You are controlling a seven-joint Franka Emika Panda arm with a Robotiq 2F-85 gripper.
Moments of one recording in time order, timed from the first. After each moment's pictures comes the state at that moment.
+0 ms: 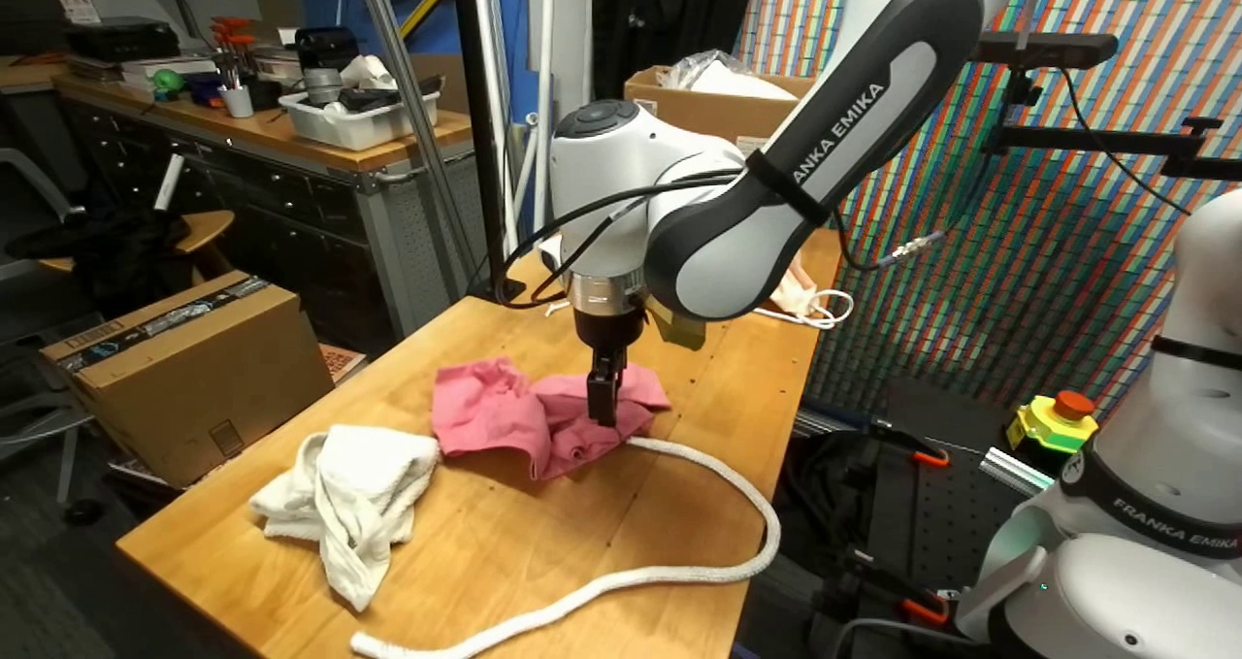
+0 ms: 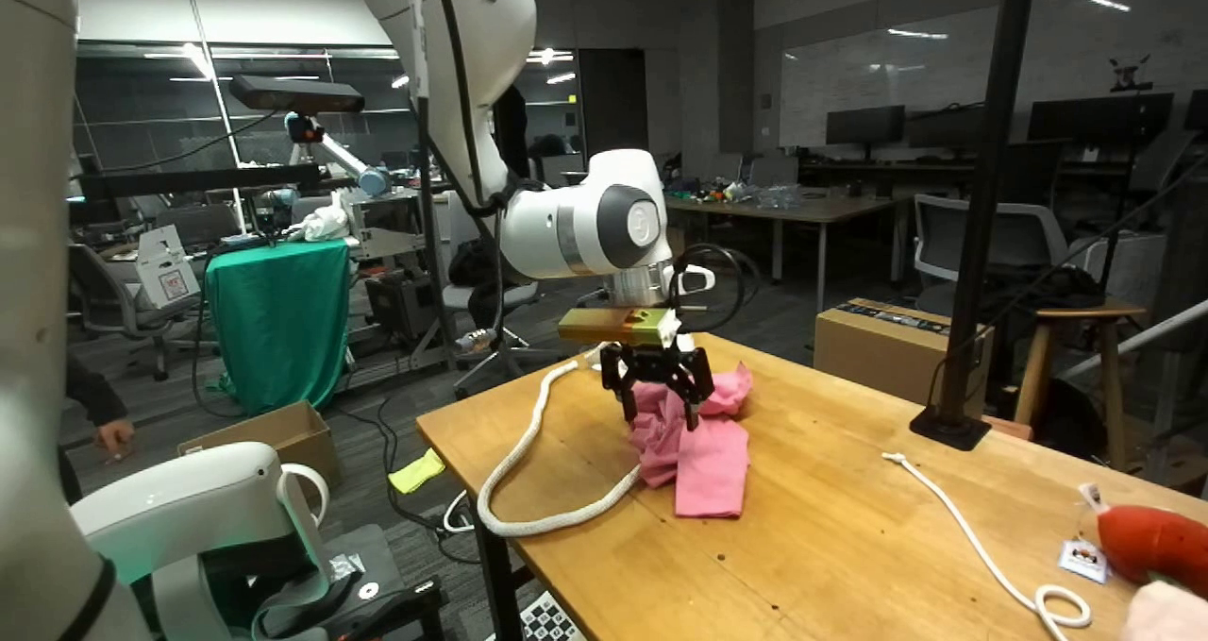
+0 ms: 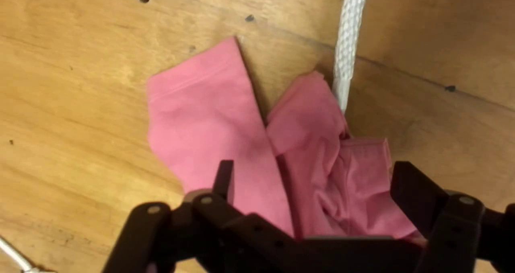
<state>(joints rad) 0.19 0.29 0.09 -2.23 -0.32 2.50 0.12</state>
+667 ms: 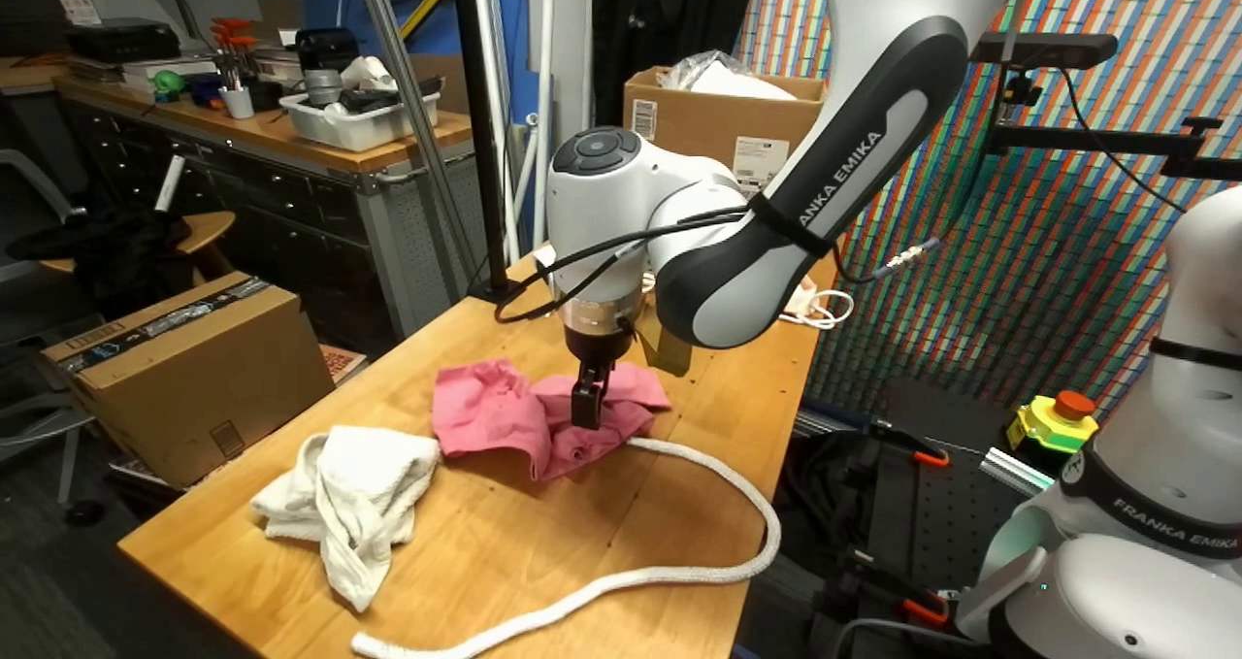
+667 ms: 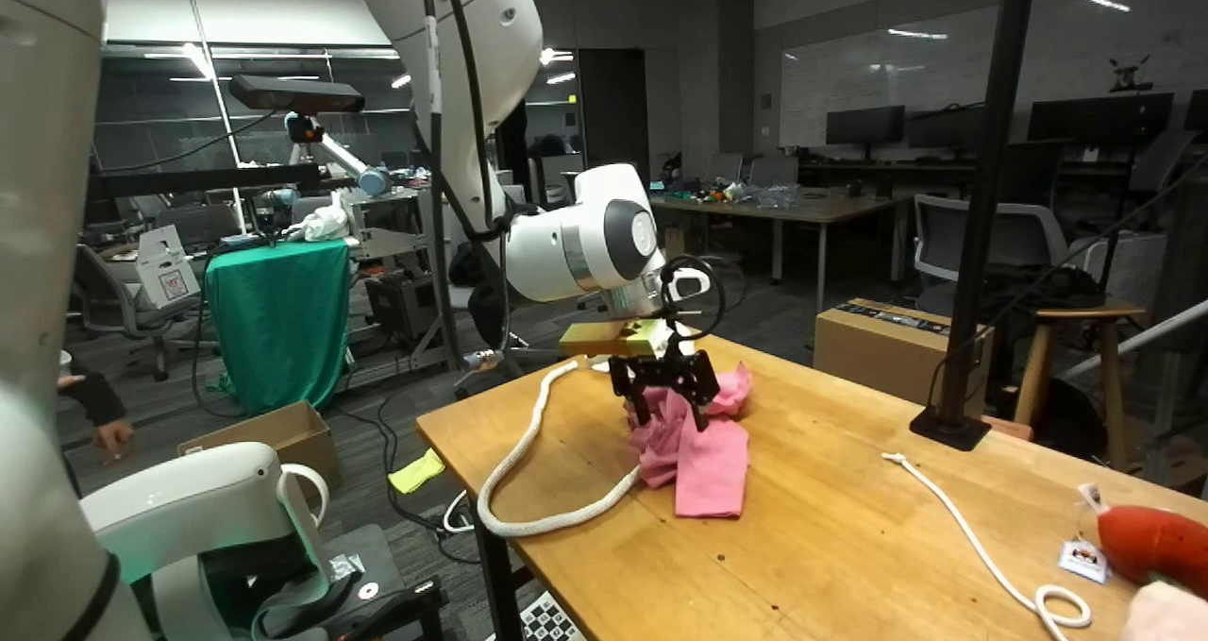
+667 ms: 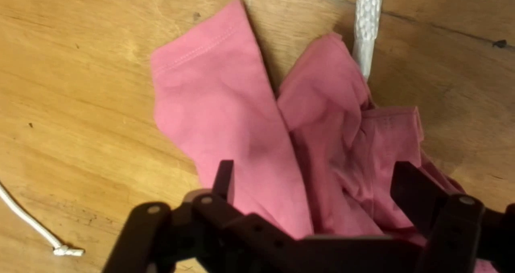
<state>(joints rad) 0.25 0.34 0.03 -2.21 -0.47 2.58 0.32</state>
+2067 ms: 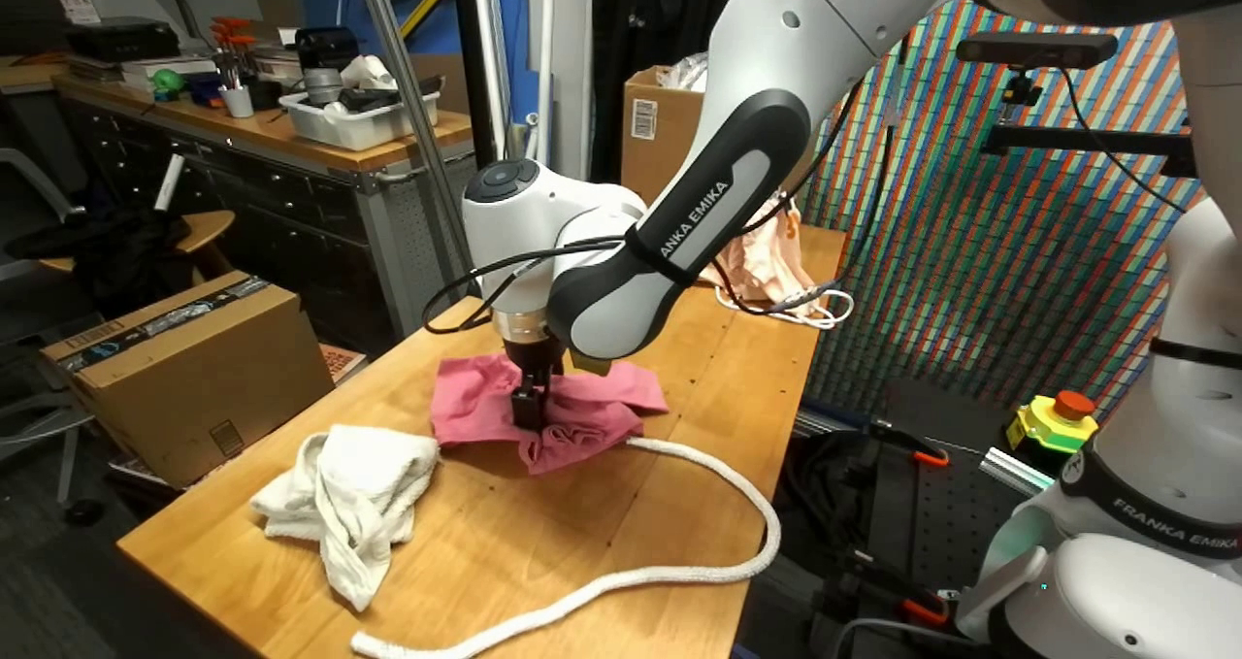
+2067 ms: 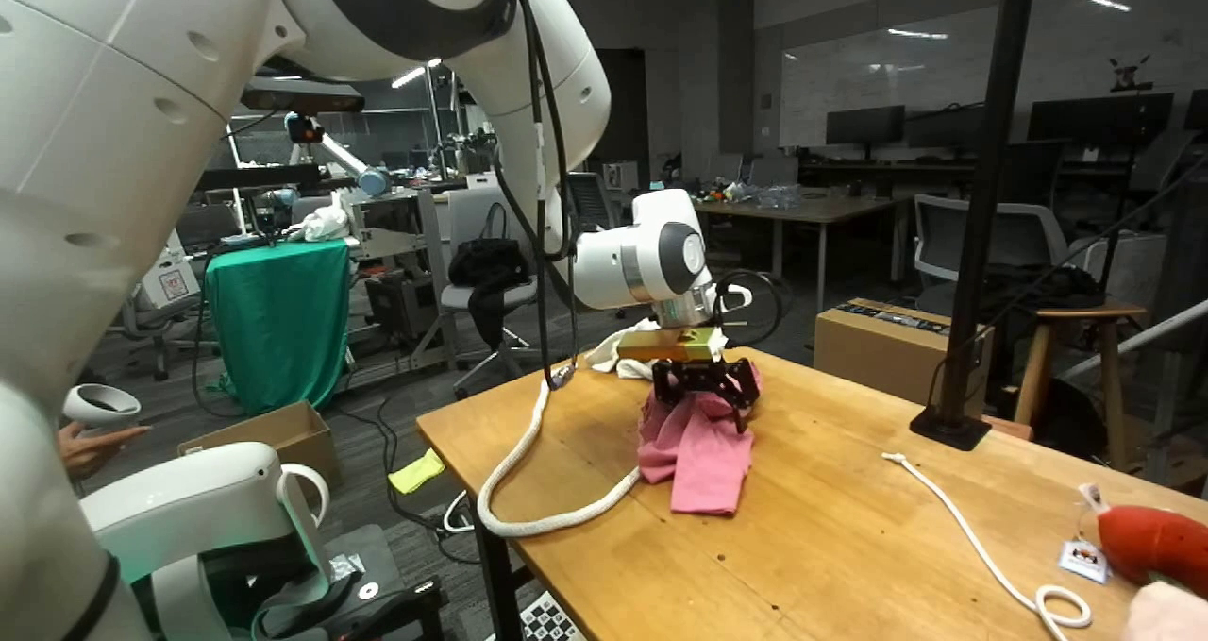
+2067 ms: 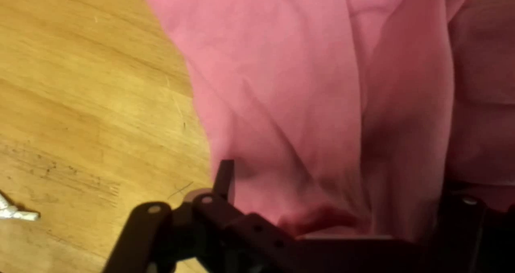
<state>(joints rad) 0.25 0.61 0.02 -1.86 -0.40 2.47 0.19</state>
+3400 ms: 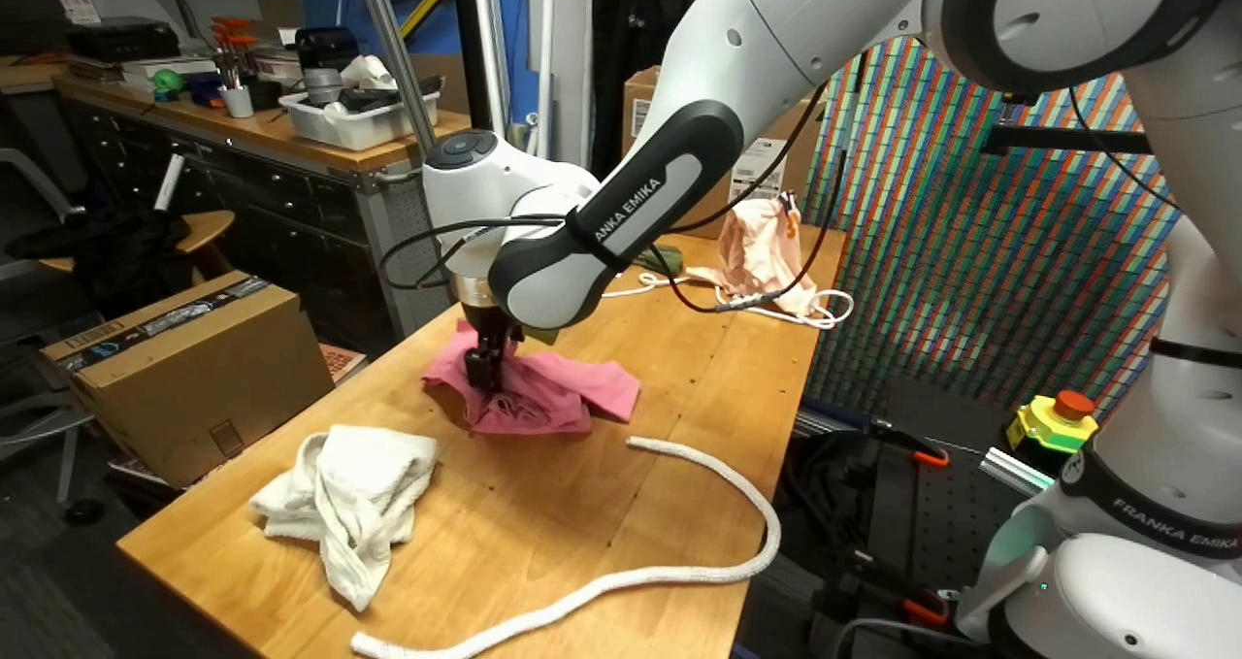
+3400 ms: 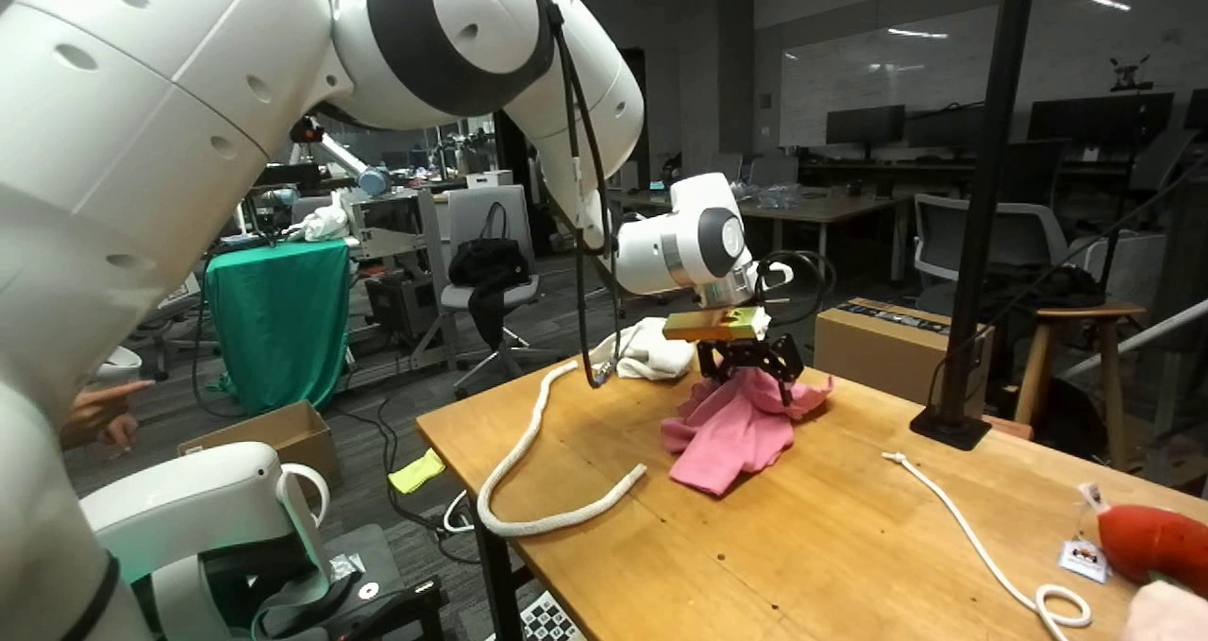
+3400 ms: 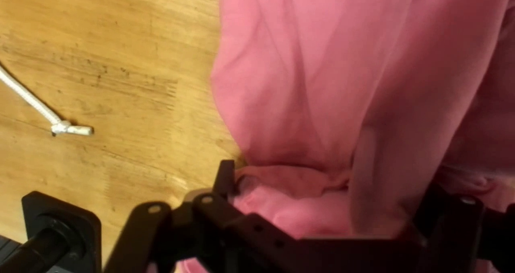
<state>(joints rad) 0.25 0.74 -0.02 -1.60 -0.37 2.43 0.18</state>
